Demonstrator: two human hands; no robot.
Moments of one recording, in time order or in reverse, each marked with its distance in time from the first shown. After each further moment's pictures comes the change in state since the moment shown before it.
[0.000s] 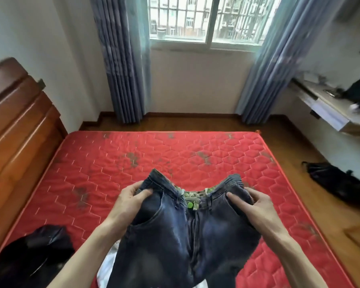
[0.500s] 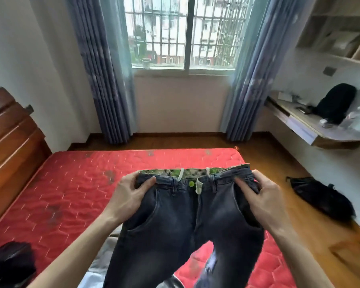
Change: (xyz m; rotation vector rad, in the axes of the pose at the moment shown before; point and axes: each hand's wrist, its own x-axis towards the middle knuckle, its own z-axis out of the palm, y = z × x) left_hand -0.055 0.105 0.208 0.203 0.050 0.399; right_hand 0.000 0.007 -0.234 -0.305 0.304 -0.382
